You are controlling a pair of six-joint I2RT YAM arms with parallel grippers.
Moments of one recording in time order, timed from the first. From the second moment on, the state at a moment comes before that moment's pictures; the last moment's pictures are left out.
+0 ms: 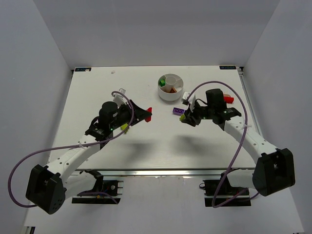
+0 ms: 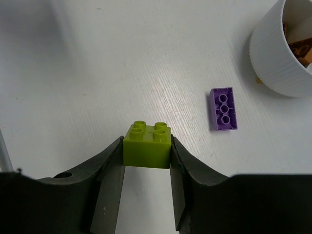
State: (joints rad) left arm -0.50 1.09 0.69 0.13 0.33 -0.96; right arm 0.38 1.27 0.92 -0.38 -0.67 -0.60
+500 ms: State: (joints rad) left arm -0.49 1.01 0.62 0.11 0.31 -0.95; right arm 0.31 1.47 1.17 -0.43 -0.66 -0.72
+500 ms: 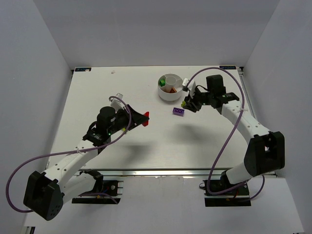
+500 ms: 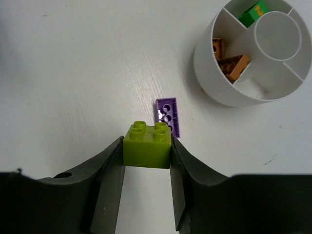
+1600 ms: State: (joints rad) left arm -0.48 0.93 0.61 0.02 0.25 -0.94; right arm 0.28 2.00 1.68 -0.37 -0.53 -0.69
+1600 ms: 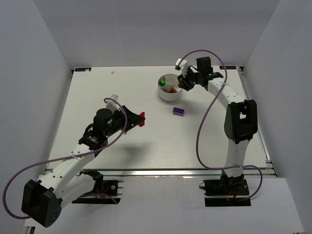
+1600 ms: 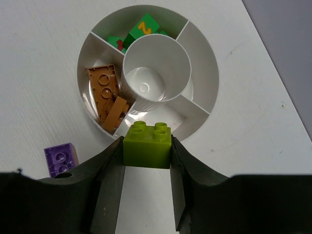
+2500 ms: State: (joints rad) left arm -0.47 0.98 0.61 0.01 0.25 -0.92; right arm 0.28 2.09 1.75 -0.36 -0.52 -0.69
